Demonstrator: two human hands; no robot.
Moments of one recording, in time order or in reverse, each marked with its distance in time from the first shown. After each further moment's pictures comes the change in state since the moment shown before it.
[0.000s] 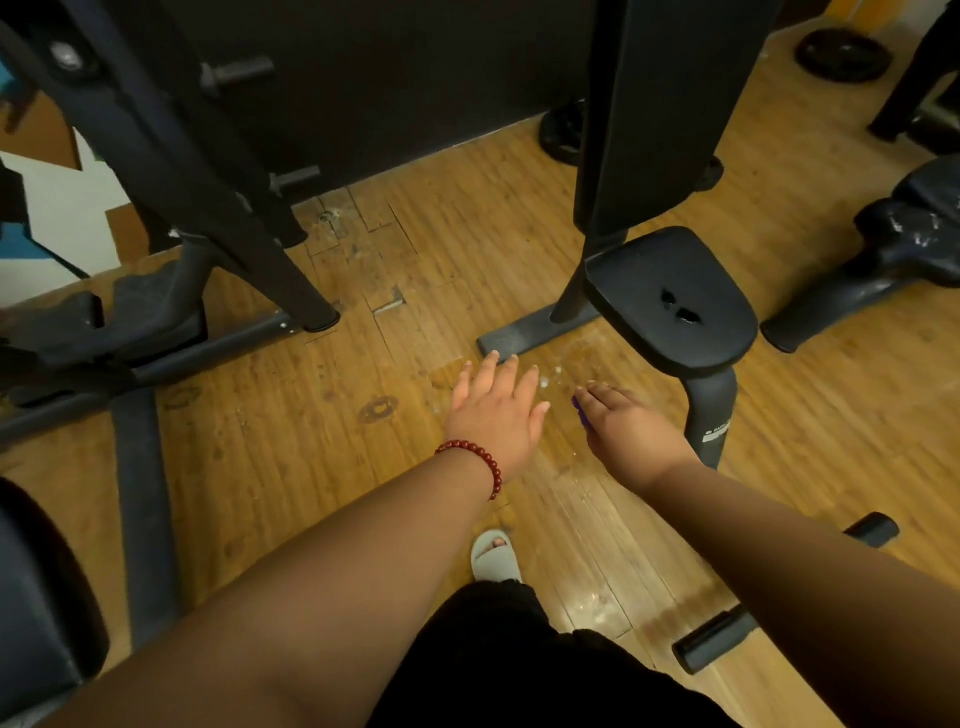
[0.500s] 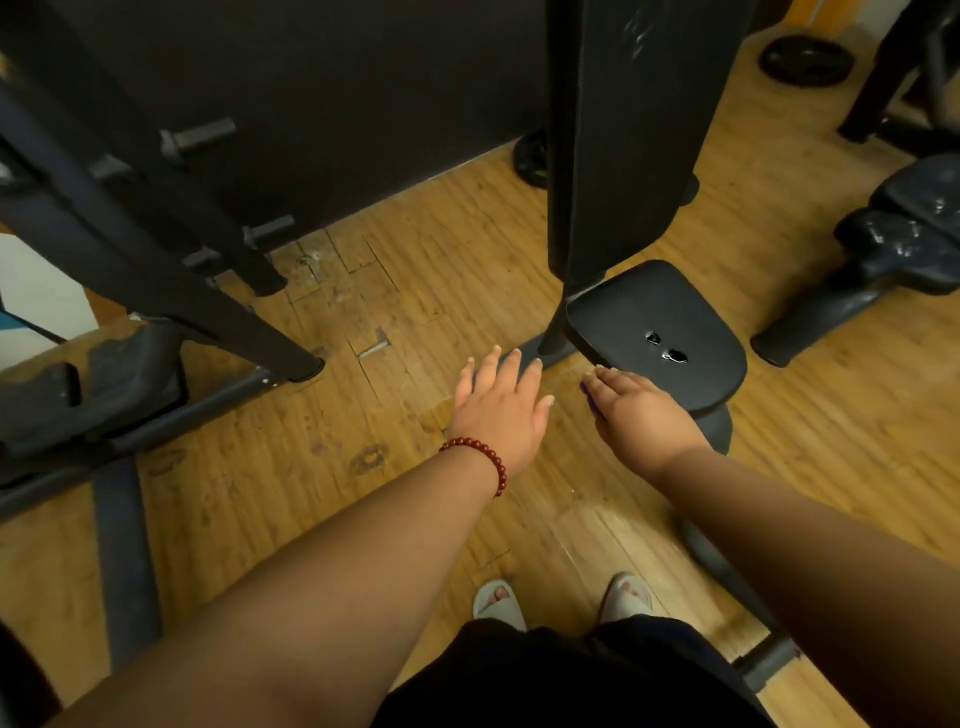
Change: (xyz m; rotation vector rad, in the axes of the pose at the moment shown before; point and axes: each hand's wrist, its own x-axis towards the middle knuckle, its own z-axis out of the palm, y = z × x) left_hand 0.103 0.009 -0.041 0.032 0.032 0.049; right_hand 0.069 0.055 -0.062 0.028 0.097 0.063
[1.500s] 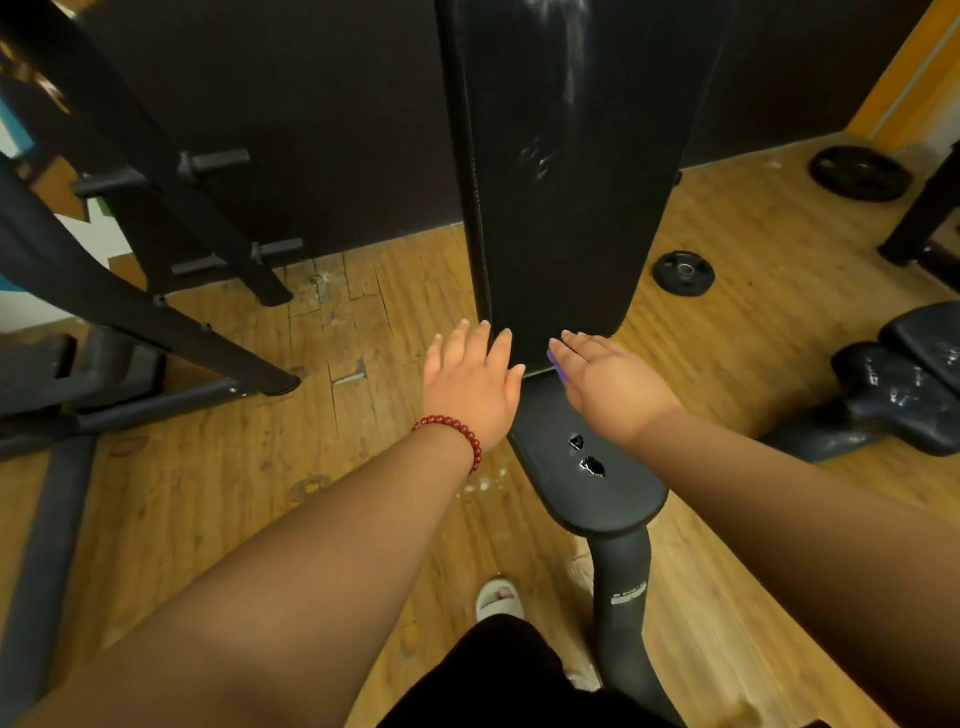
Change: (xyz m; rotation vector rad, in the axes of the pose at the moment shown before) left_hand 0.167 0.137 -0.060 -0.017 0.207 -0.302; right_hand 0.126 0.195 -0.099 -0.179 0.109 -0.318
